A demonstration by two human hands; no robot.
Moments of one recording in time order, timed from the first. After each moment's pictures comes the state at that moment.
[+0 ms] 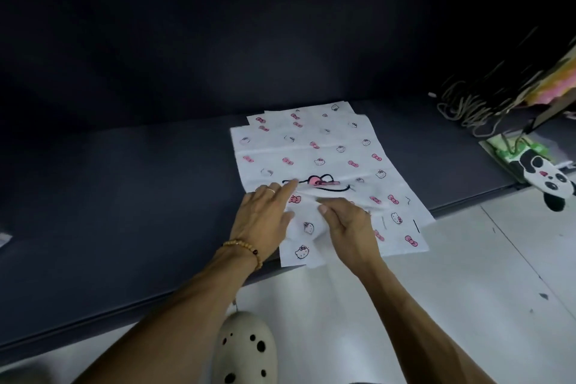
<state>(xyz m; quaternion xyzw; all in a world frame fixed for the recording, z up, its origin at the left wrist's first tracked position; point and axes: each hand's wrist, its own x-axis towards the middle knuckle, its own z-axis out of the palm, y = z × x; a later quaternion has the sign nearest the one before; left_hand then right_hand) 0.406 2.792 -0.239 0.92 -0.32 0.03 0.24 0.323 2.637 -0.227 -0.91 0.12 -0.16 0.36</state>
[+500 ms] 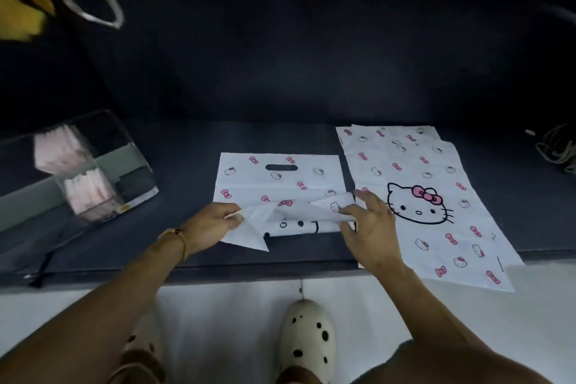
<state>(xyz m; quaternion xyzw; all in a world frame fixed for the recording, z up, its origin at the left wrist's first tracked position) 0.410 3.030 -0.216 0.84 -0.05 -0.27 0.47 0.355 2.733 -0.221 -0.98 0.03 -0.08 0.16</state>
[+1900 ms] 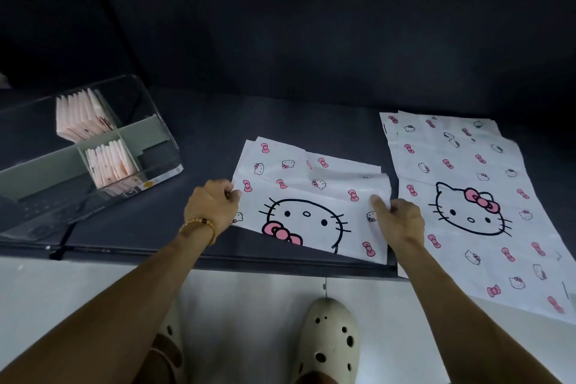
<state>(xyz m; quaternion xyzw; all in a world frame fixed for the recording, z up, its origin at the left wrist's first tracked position) 0.435 3.059 -0.274 0.93 0.15 -0.06 0.32 0.414 2.739 -0.273 -0.88 0.31 0.02 0.36</state>
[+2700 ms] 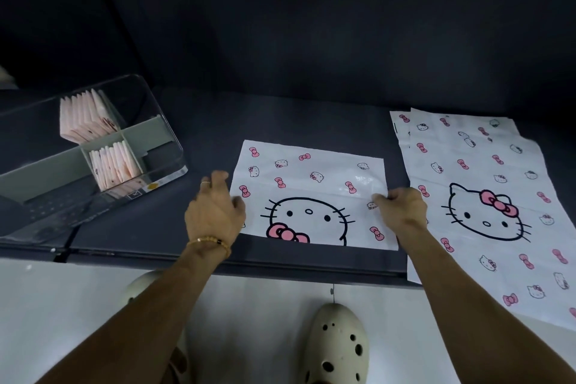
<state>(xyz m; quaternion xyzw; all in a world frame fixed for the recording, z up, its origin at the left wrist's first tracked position) 0.421 3.048 -0.269 0.97 0.15 0.04 0.20 0.448 2.745 -0.273 -0.89 0.31 0.04 0.34</state>
